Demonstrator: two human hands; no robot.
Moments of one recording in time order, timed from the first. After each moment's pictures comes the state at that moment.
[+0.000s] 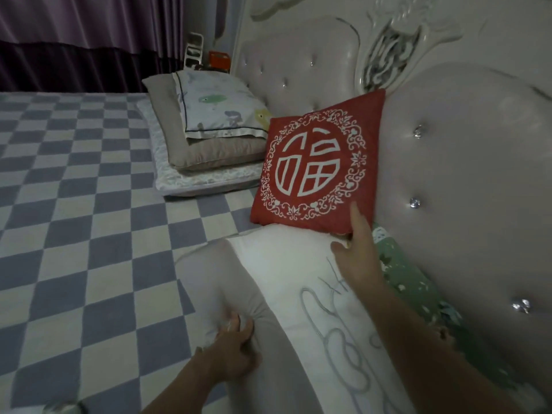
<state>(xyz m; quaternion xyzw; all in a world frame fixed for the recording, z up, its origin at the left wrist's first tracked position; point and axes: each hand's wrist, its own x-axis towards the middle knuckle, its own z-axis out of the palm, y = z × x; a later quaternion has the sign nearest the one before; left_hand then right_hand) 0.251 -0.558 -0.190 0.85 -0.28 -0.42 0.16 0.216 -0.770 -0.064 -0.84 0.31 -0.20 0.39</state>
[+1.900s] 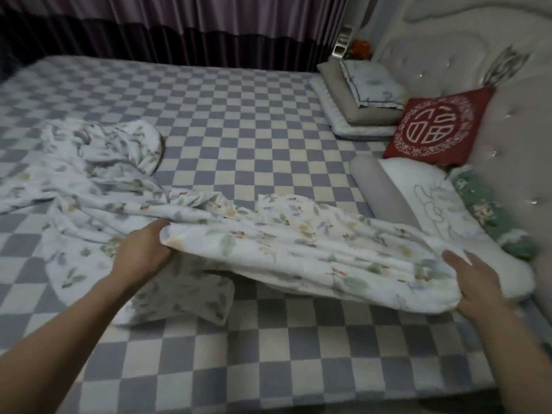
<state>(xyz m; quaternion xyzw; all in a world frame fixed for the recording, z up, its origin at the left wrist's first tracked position) -0.085 0.077 0.091 0.97 -0.01 0.03 0.24 -0.192 -0.380 0.115 -0.63 0.41 -0.15 0.65</state>
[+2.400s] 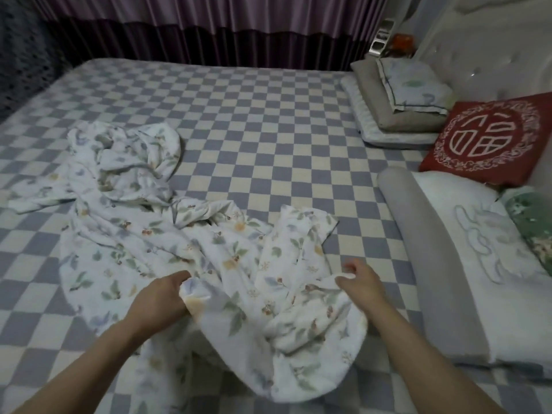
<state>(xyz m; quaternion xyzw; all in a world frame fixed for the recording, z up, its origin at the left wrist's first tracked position) -0.088 0.041 0.055 0.96 0.02 -0.14 0.26 -0.066 -0.307 0.017 -0.88 0.21 0.15 0.39</state>
